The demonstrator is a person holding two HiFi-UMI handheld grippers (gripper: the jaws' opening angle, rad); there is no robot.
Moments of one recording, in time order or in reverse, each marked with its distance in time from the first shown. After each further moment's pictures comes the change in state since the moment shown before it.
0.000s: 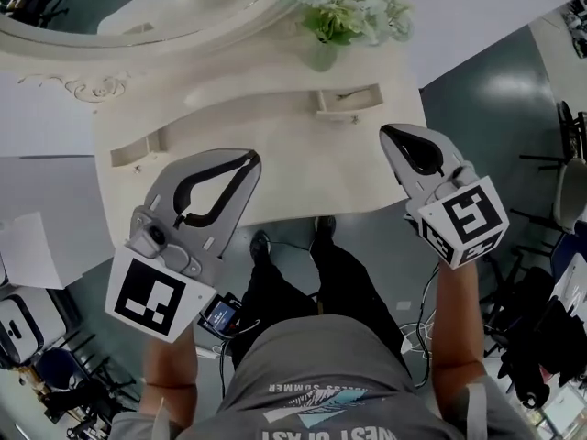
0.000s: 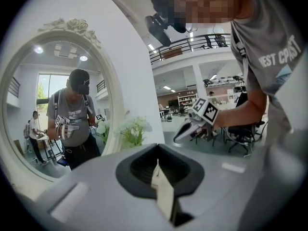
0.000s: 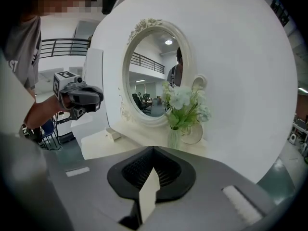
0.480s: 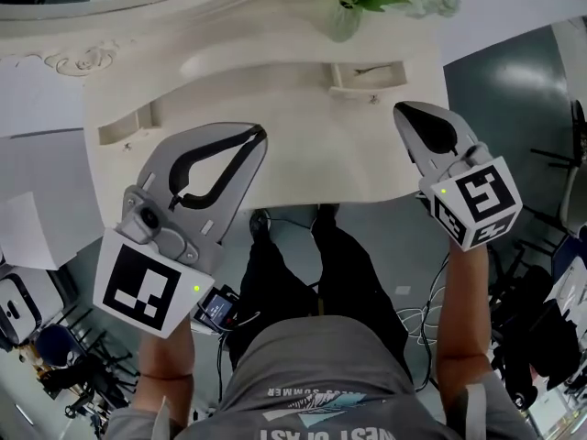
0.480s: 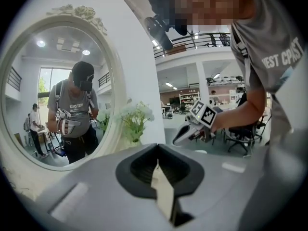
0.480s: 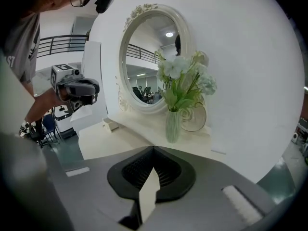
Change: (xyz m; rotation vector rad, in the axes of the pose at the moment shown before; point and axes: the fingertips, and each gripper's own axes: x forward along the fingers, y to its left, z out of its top) left arm 0.023 0.007 -0.046 -0.057 0.038 0.002; right arm 0.048 -0.014 -0.049 -0.004 0.071 0.026
